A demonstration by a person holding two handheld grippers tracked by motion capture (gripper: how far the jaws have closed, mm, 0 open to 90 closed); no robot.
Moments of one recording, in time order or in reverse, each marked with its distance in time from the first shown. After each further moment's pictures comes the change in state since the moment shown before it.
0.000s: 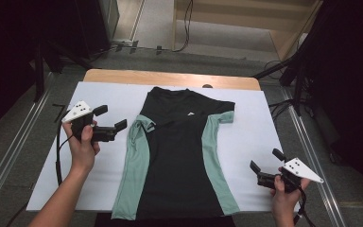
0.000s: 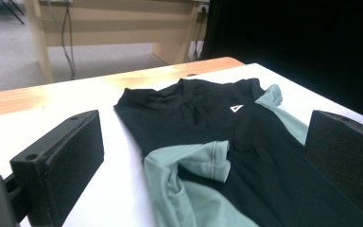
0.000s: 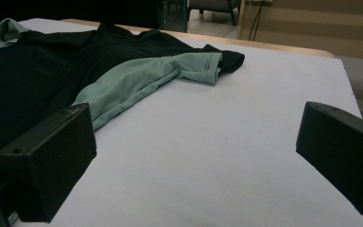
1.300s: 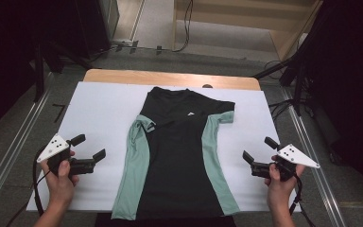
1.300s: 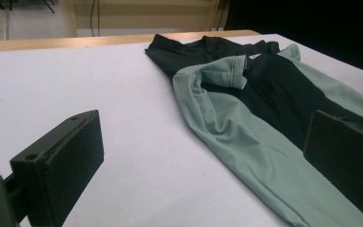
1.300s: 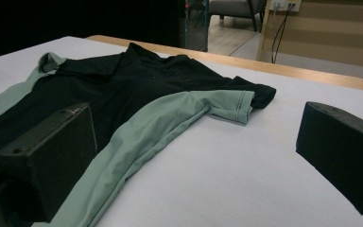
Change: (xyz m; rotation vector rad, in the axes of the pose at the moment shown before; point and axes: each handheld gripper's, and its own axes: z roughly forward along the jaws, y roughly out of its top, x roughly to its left) left arm 0.001 -0.075 -0.069 0.025 0.085 -0.009; right arm 0.017 0.046 0.016 -0.012 0.085 -0.011
